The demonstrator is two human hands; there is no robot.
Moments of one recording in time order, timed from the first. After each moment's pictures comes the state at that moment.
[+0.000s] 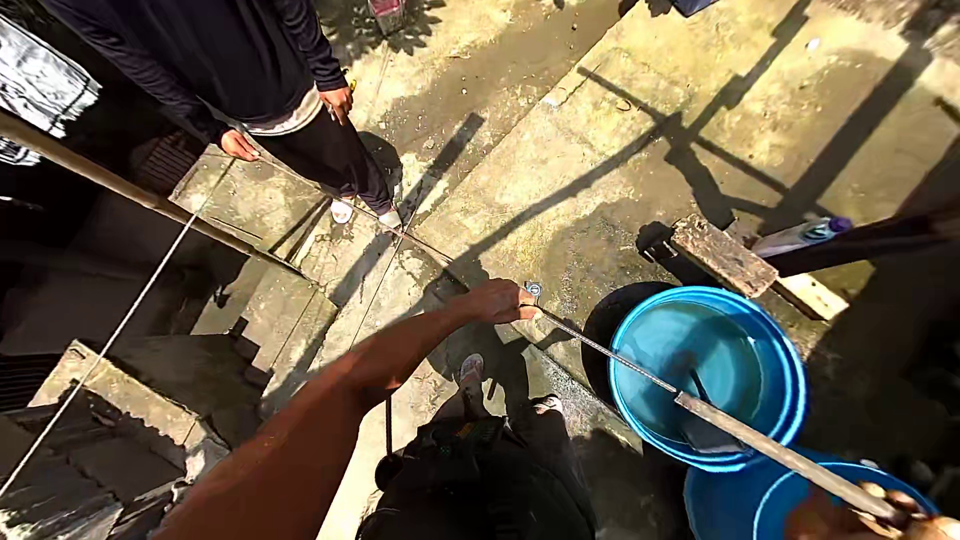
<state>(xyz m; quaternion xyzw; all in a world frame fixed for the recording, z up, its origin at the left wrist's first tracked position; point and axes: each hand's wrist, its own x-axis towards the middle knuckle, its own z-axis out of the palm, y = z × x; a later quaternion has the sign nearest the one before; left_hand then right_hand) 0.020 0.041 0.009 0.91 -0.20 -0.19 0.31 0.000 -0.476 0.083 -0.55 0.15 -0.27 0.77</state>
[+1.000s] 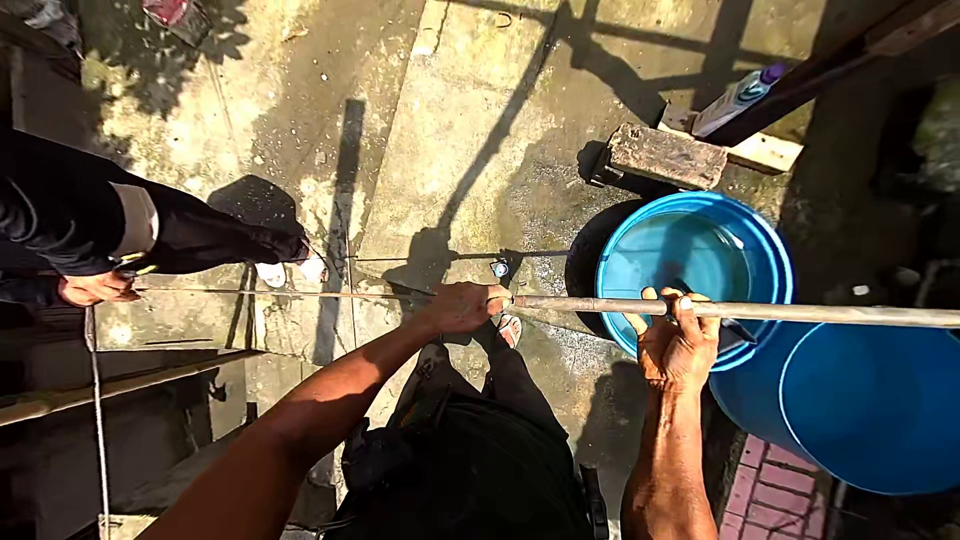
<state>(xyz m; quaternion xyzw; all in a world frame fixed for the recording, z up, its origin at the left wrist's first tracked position) 0.138 0.050 0.002 0.87 -0.18 -0.34 0.32 0.109 -0.288 0.027 -0.48 0.24 -0.09 0.84</state>
